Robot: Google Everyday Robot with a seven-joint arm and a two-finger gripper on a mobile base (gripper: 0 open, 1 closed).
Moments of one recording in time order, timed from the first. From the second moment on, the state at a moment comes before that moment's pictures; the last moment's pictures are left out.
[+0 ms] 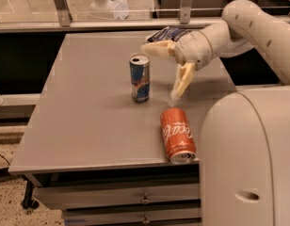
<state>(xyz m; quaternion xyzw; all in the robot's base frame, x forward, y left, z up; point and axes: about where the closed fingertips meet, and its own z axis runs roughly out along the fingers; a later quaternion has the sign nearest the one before) 0.562 -0.026 0.902 -0.43 -0.69 -0.36 0.46</state>
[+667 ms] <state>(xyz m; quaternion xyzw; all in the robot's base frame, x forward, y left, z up) 0.525 -0.141 0.890 -0.49 -0.64 -0.43 0.42</state>
